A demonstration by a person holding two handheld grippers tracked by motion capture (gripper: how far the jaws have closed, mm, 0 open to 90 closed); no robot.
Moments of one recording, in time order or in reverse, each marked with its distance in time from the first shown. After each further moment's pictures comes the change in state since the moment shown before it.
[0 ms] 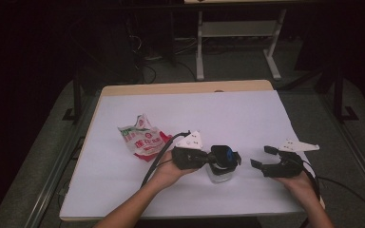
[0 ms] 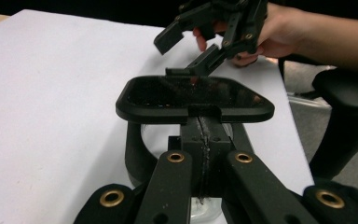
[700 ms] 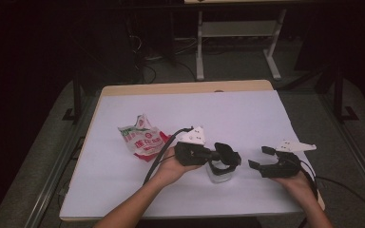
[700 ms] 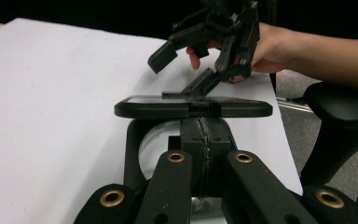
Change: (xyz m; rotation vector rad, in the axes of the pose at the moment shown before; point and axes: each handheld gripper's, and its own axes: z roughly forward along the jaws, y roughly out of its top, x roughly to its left) left arm 0.002 0.016 0.003 -0.006 -0.018 0.004; right arm 0.003 0.000 0.004 0.013 0.017 -0.006
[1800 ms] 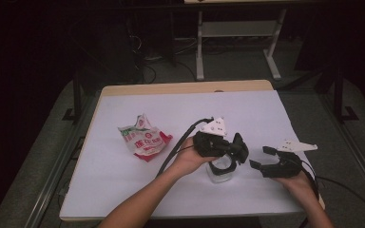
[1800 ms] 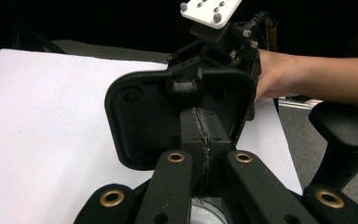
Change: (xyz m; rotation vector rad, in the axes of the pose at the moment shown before) left arm 0.003 0.041 0.034 0.011 -0.026 0.053; right arm -0.003 -0.002 -0.001 -0.001 -0.001 0.002
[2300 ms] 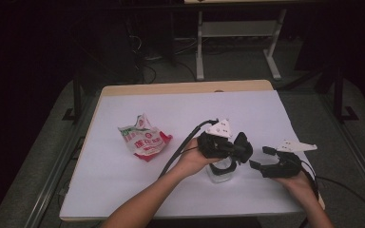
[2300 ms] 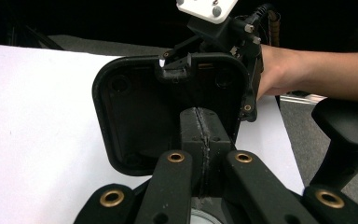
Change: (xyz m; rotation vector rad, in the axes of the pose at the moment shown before) left arm -0.002 0.002 0.012 0.023 -0.001 0.003; right arm 0.000 0.000 0.001 0.006 0.003 -0.004
